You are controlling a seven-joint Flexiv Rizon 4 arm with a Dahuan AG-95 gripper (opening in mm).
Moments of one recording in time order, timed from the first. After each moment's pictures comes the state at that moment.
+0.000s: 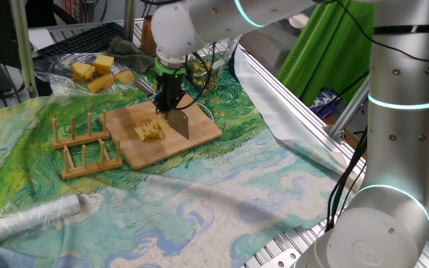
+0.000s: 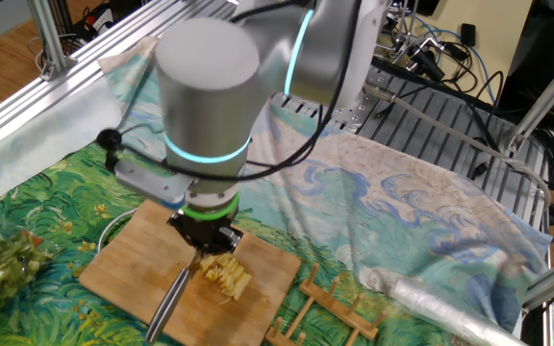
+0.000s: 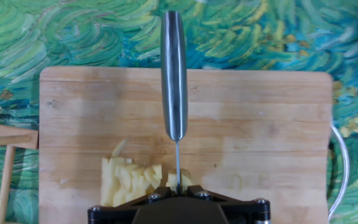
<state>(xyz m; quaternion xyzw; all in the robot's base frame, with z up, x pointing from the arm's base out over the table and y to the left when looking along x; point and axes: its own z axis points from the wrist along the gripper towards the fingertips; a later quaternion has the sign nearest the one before) 0.629 0.011 0.066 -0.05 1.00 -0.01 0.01</state>
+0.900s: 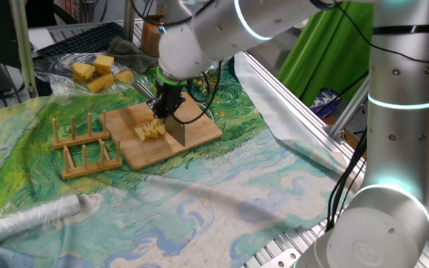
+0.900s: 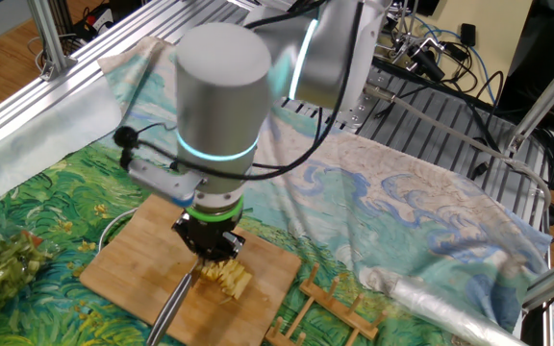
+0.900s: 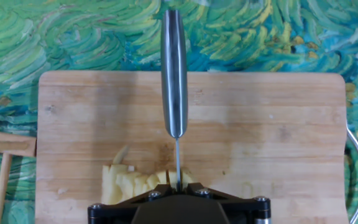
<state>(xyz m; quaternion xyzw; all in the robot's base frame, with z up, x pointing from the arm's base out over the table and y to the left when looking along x) 0.636 0.016 0.041 -0.05 1.00 -0.01 0.02</state>
